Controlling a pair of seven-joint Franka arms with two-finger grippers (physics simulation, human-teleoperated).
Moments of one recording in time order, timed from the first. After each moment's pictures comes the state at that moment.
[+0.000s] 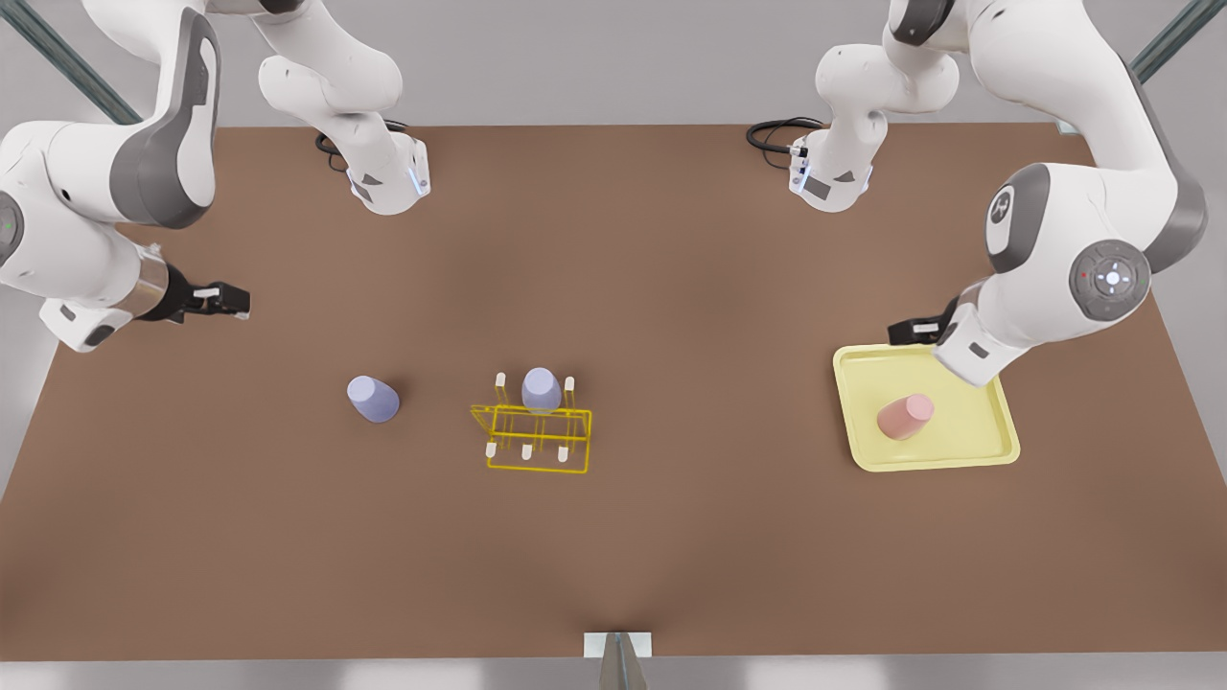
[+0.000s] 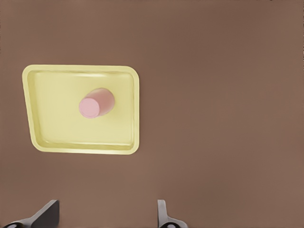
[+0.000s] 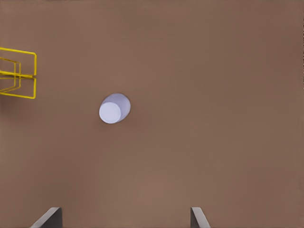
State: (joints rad) left arm -0.16 0.27 0.03 -1.31 -0.01 1.35 -0.20; right arm 0.05 0.09 -0.09 -1.52 -0.03 1.43 -0.13
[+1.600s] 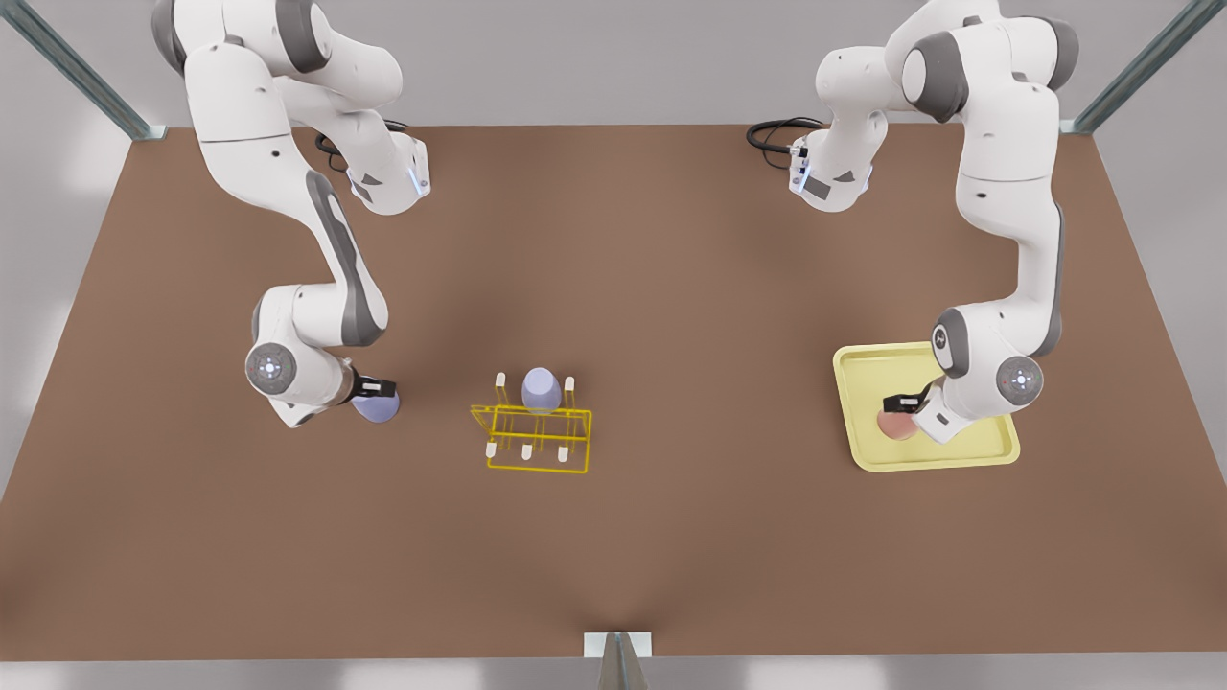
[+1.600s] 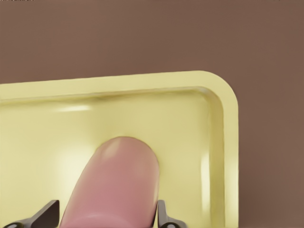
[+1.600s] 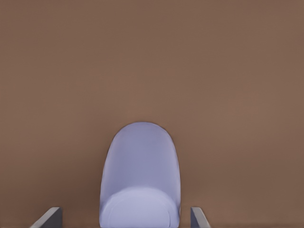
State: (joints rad) left arm -0.05 0.50 0.16 -1.98 -0.08 2.31 0.17; right arm 0.18 0.36 -0.08 -2.03 0.05 2.16 0.15
